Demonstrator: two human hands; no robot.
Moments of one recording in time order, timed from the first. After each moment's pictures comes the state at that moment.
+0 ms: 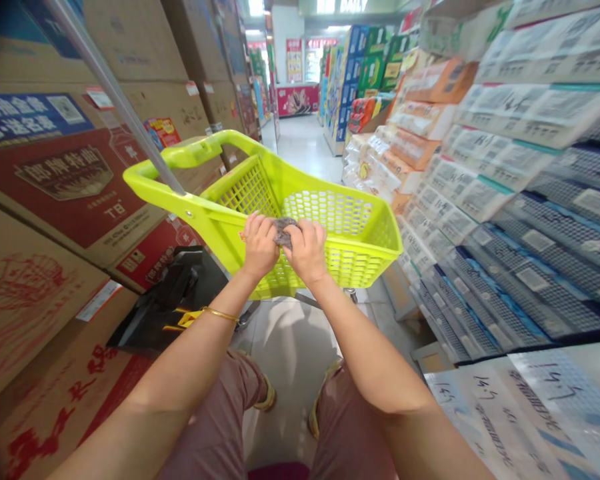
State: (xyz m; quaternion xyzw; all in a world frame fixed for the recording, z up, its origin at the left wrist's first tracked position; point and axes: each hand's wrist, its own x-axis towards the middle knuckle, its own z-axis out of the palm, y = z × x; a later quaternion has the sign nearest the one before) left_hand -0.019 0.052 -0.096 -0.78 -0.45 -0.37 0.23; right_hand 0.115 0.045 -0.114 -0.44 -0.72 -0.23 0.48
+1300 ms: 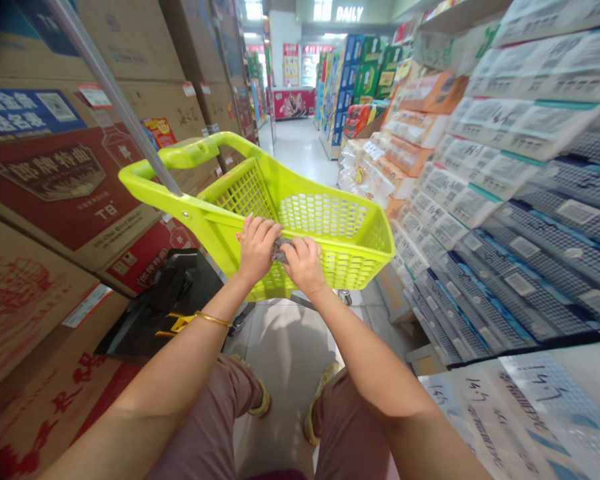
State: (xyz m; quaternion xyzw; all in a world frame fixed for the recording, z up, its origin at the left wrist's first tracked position) left_hand -0.025 0.053 -0.097 -0.79 -0.43 -0.38 0.22; right_hand 0.121 0.036 -0.135 -0.44 -0.78 -0.23 0.38
